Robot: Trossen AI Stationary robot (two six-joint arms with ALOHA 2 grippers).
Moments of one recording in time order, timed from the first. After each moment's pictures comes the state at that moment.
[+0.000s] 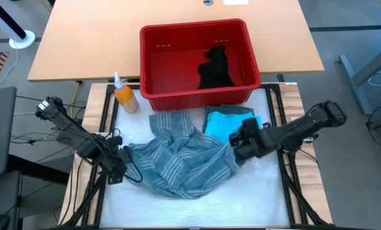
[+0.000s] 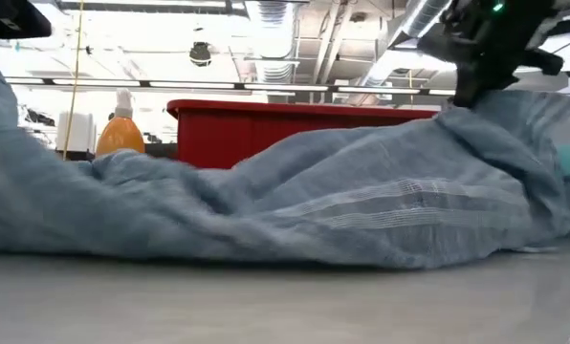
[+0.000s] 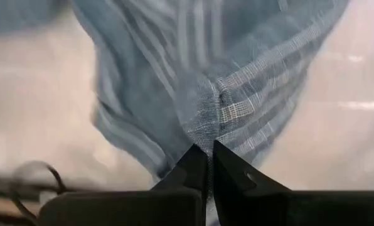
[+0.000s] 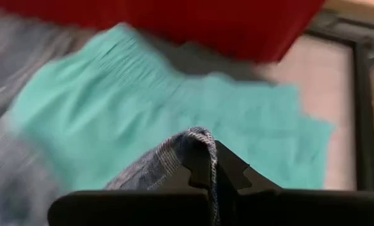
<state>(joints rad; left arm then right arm) -0.63 1.14 1.05 -1.27 -0.19 -0.77 0.28 1.34 1.05 -1.32 0.81 1.59</state>
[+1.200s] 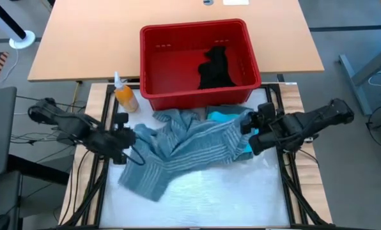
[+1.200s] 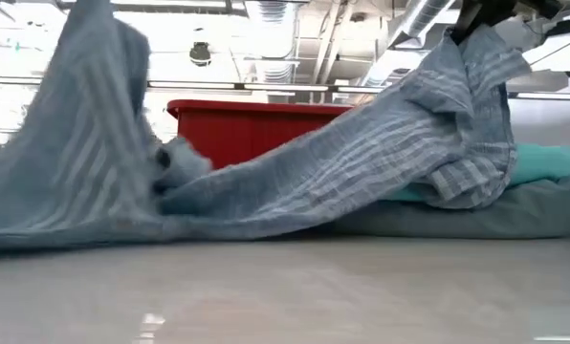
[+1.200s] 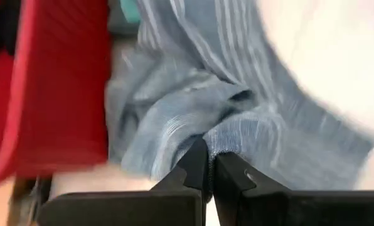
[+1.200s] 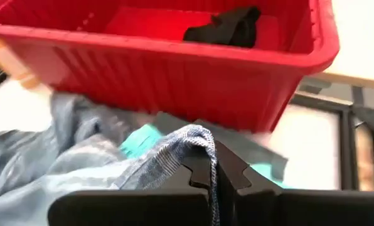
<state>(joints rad) -0.46 1.06 1.33 -1.23 -0.48 -0.26 0.35 1.19 1.28 -1.51 0.98 1.52</state>
